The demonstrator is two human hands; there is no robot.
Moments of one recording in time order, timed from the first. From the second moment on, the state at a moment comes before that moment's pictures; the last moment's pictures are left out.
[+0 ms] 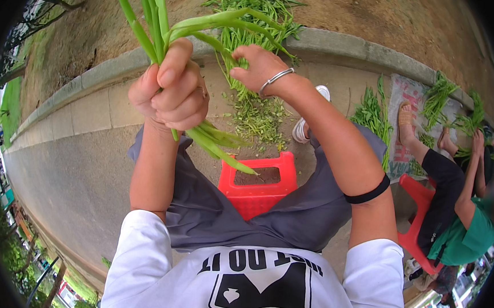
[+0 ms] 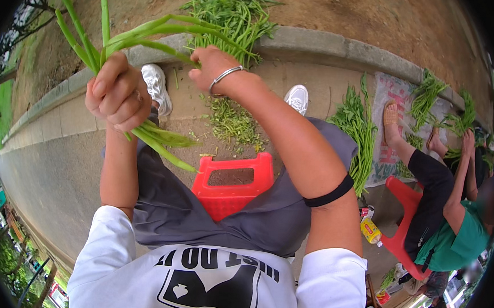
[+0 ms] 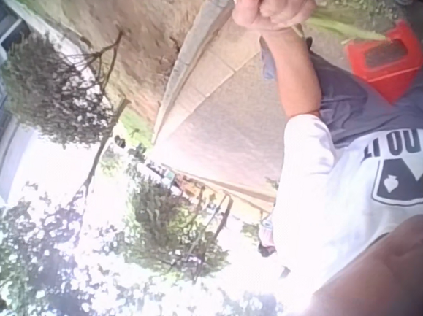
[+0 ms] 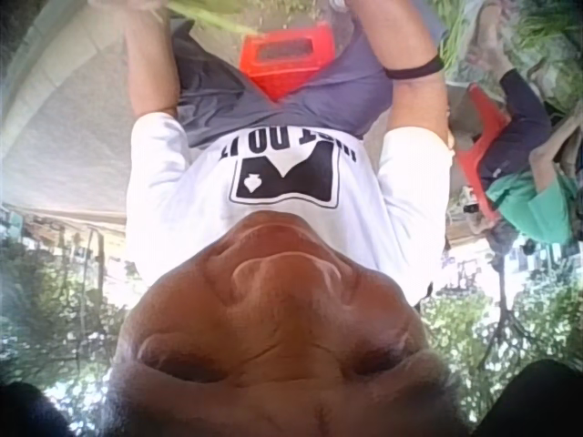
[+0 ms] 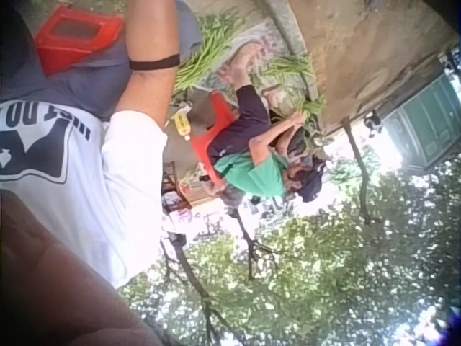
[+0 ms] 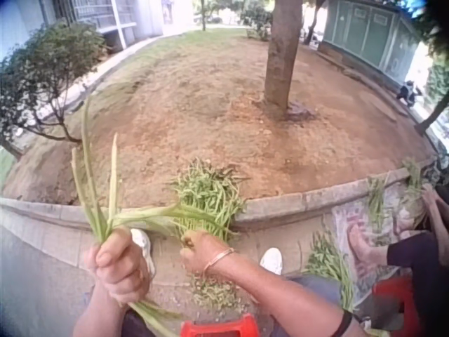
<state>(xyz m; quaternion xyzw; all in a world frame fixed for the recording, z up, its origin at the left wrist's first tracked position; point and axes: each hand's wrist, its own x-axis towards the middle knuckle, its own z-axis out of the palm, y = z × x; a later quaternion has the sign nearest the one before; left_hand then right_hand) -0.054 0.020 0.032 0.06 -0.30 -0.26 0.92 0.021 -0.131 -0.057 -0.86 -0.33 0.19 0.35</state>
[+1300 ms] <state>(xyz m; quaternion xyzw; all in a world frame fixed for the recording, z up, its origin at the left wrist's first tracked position) -0.038 0.006 0.021 0.66 0.13 -0.10 0.73 0.071 -0.176 0.016 -0.67 -0.33 0.51 0.43</state>
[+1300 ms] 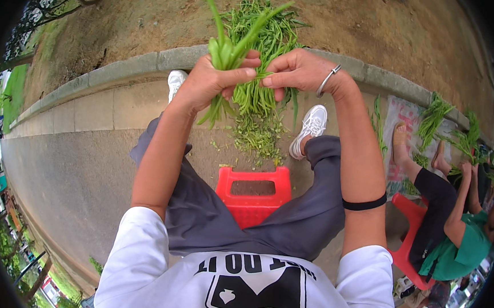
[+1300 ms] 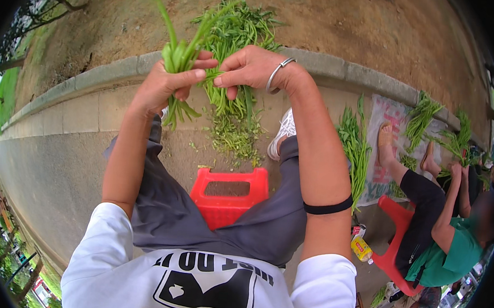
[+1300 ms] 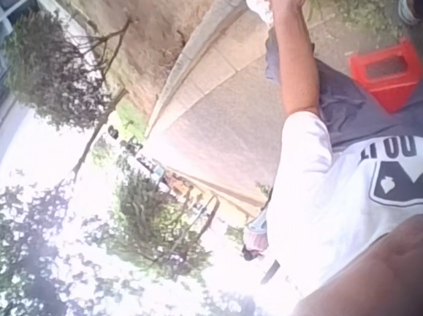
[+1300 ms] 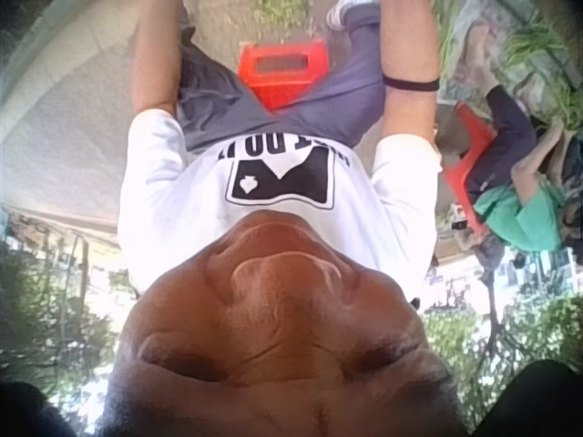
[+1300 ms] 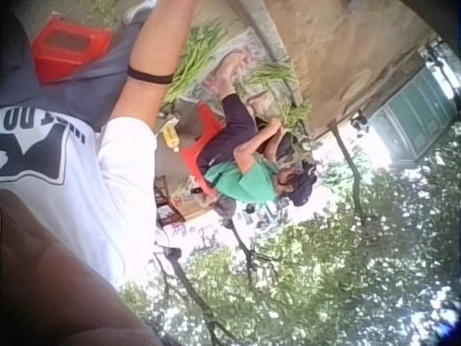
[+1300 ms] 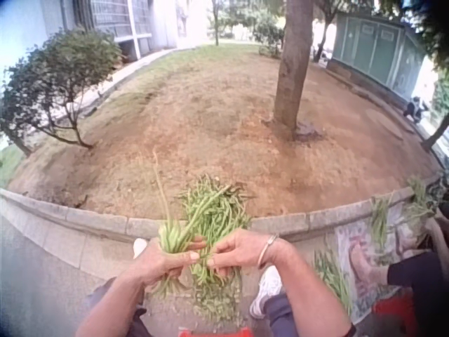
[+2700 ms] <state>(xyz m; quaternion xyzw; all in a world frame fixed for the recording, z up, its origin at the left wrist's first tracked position) -0.042 0.034 0.028 0.62 0.20 -0.14 0.75 0.049 -0.168 0.033 -0.73 -0.42 0.15 0.52</state>
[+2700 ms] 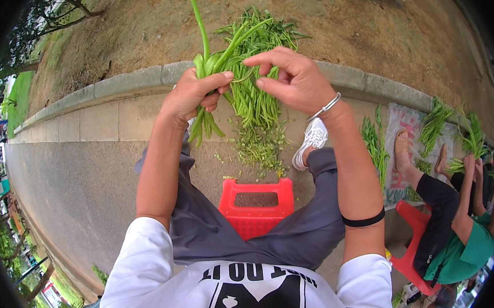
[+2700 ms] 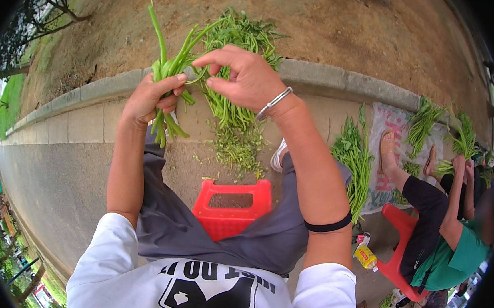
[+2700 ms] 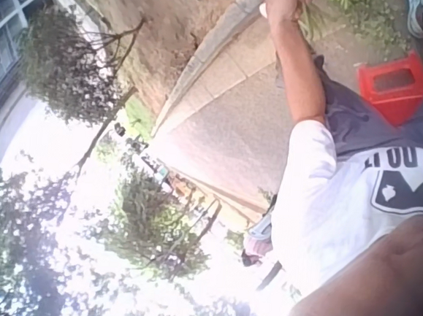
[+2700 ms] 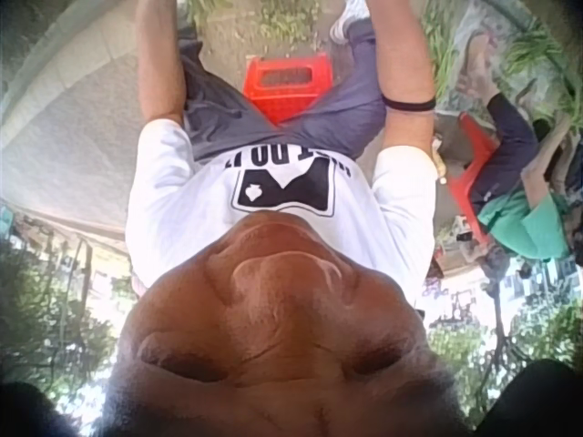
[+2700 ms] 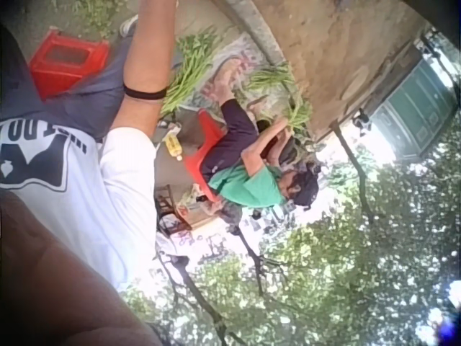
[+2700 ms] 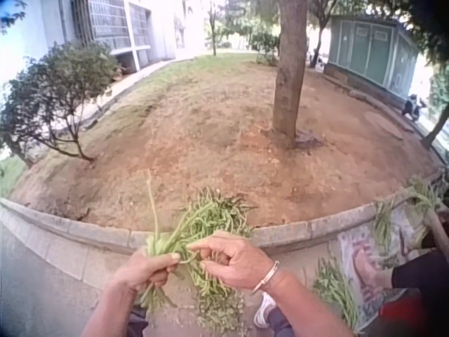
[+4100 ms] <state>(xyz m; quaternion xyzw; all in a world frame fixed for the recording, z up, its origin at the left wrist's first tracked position) -0.038 0.028 0.029 0.56 0.20 -0.17 0.79 0.057 -0.165 0.009 -0.77 -0.33 0.18 0.52</state>
